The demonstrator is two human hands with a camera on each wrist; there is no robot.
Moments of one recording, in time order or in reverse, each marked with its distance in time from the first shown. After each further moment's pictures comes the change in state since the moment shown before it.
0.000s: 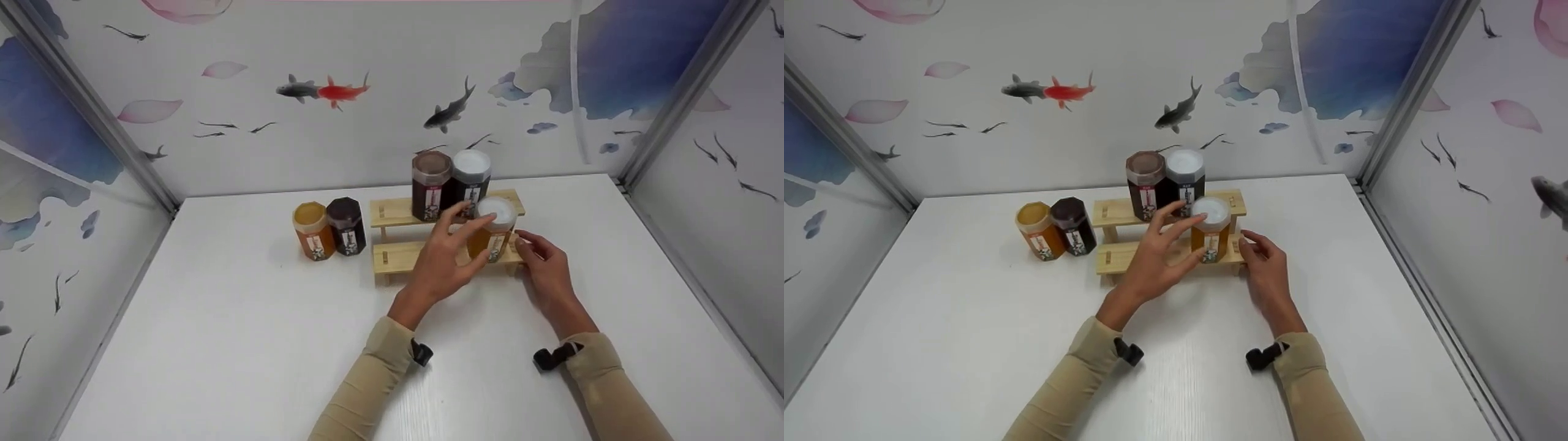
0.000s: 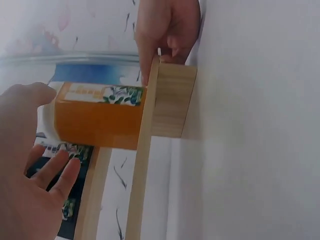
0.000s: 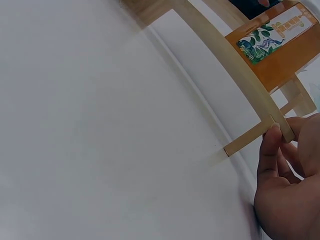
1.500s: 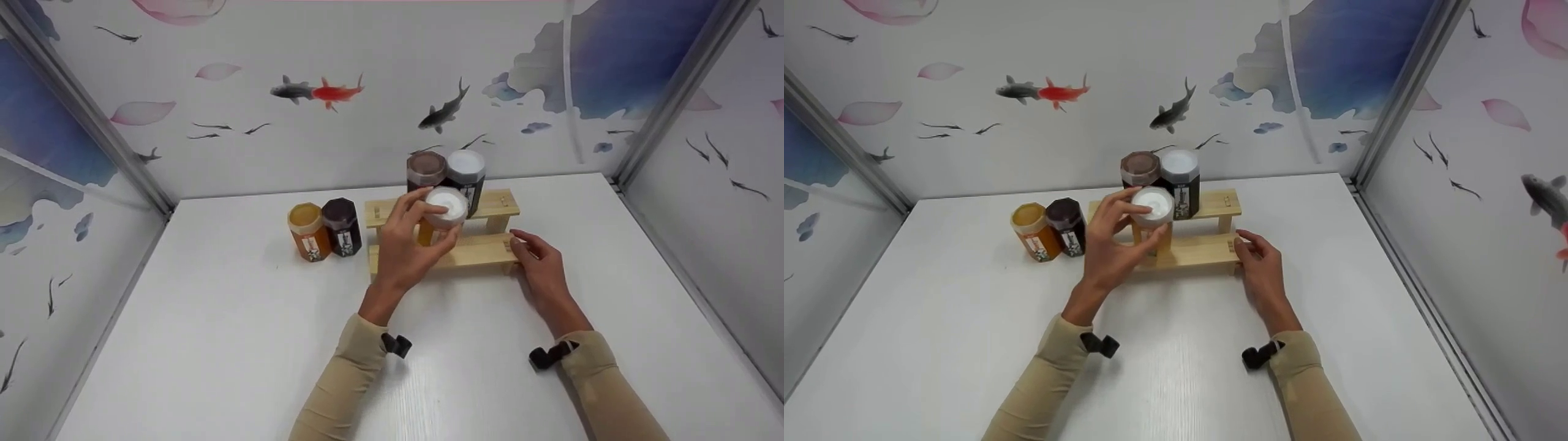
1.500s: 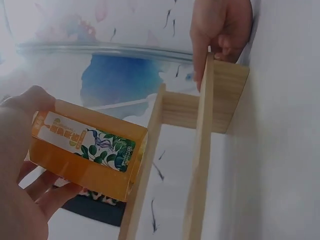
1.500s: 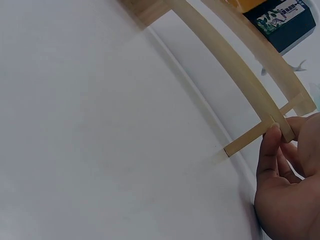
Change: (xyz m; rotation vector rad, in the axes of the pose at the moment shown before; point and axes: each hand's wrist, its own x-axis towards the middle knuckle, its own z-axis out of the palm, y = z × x) left_hand 0.006 0.006 -0.057 -0.094 0.338 0.052; right_hand -0.001 0.000 0.001 -0.008 -0.009 0.000
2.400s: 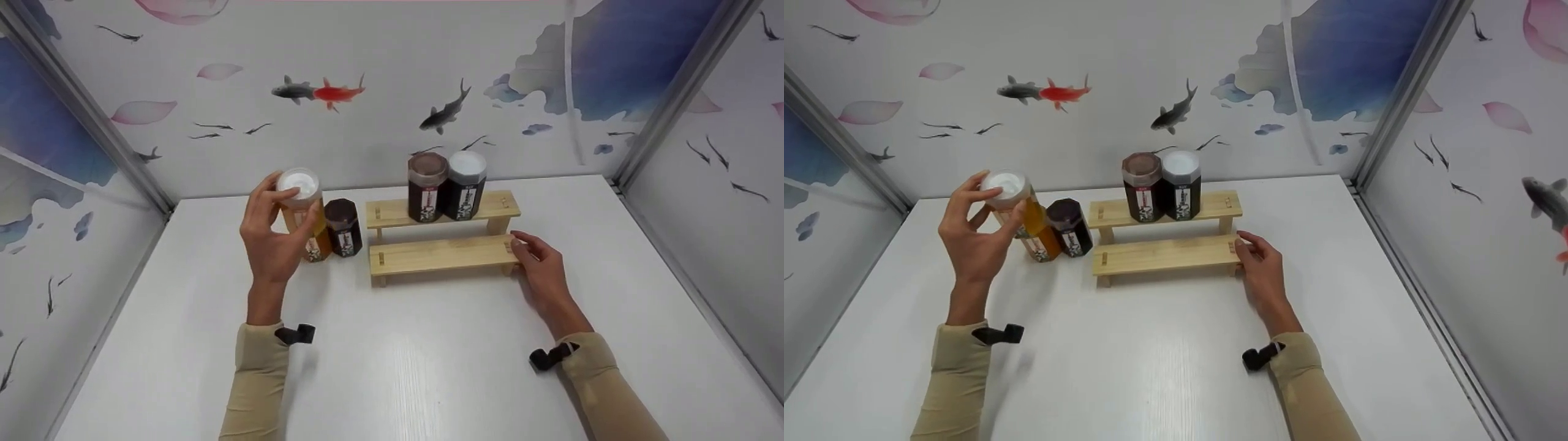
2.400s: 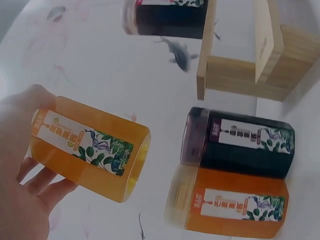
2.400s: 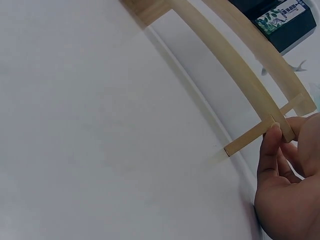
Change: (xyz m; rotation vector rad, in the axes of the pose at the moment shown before) left_hand 0.001 -0.065 -0.170 0.111 0.289 -0.097; right_hand 0.000 0.001 0.001 -0.083 0.010 -0.009
